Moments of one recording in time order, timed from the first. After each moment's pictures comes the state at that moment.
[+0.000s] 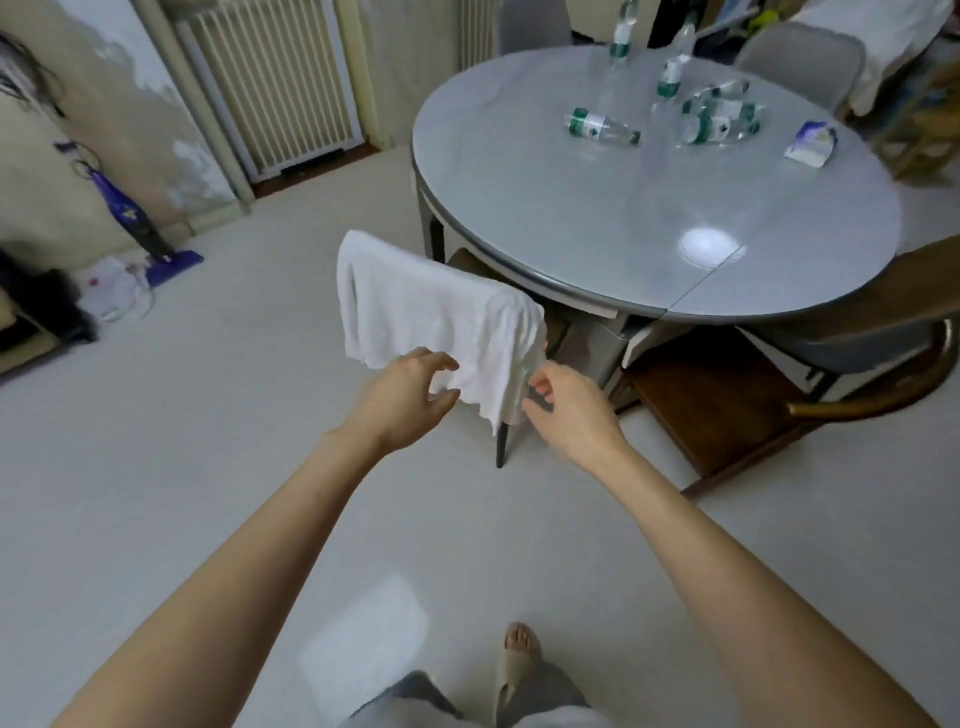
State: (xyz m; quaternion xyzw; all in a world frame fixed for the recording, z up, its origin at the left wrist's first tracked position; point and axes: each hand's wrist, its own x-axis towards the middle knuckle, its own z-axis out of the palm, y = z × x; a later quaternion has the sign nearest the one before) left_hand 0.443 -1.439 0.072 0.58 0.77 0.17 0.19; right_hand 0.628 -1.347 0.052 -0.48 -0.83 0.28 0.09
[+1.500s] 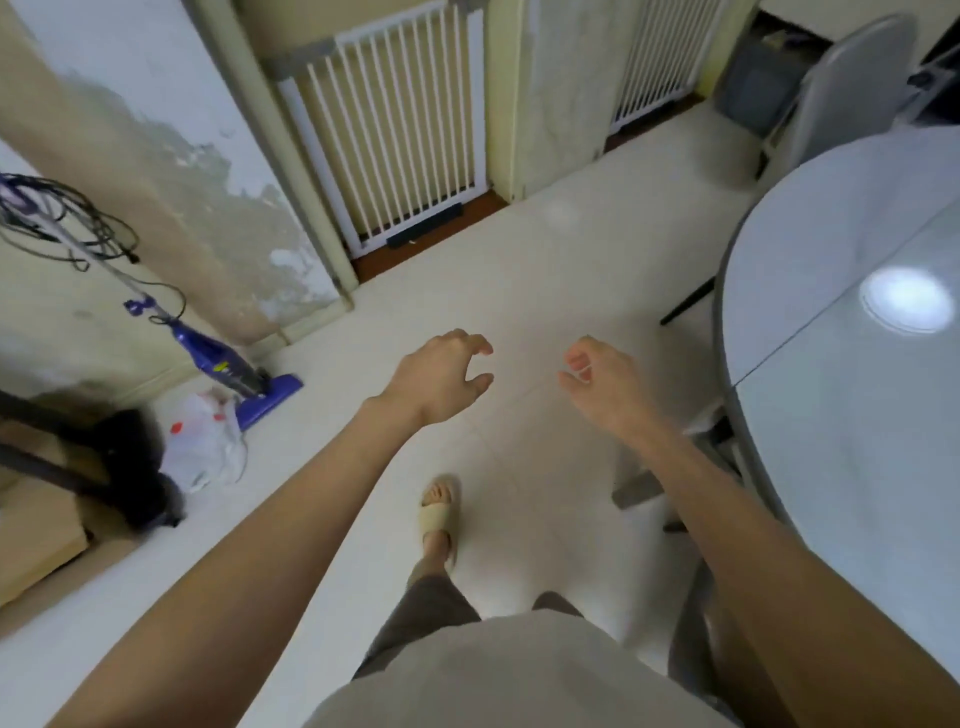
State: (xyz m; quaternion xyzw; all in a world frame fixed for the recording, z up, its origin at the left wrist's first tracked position) left_hand -0.430 -0.917 0.041 0.57 0.79 0.07 0.21; right_hand -0.253 -0.805 0.000 -0.46 -0.82 0.32 0.09
